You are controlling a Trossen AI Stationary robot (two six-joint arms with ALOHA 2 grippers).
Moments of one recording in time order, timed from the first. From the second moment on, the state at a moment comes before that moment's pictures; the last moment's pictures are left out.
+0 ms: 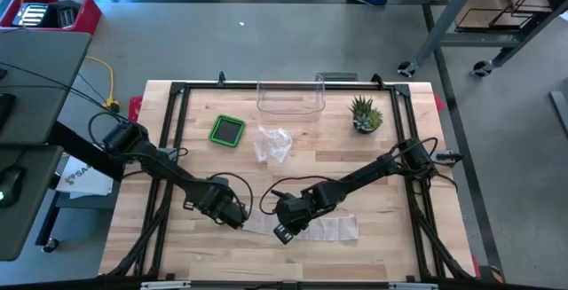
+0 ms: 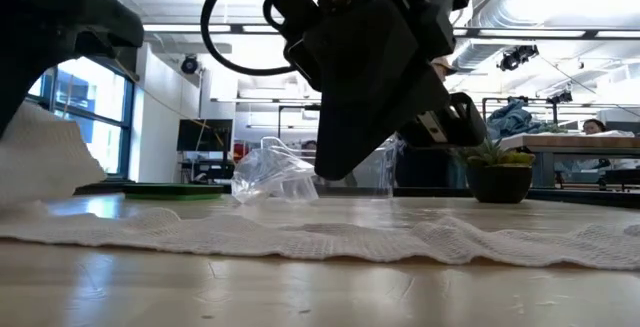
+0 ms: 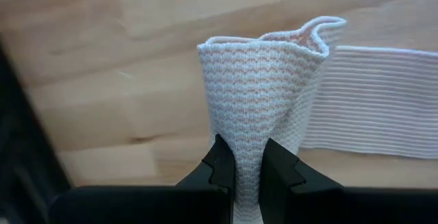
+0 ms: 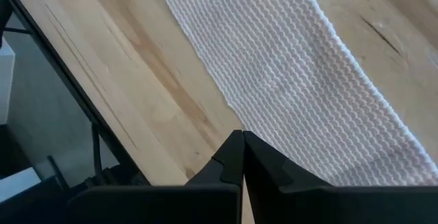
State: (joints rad) left arm -0.55 1.68 1.16 -1.14 0.03 -1.91; right arm 0.37 2.10 1.50 -0.44 -0.19 1.20
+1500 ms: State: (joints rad) left arm -0.48 1.82 1.27 -1.19 -0.06 -1.78; right arm 0.37 2.11 1.50 -0.31 -0.22 1.17
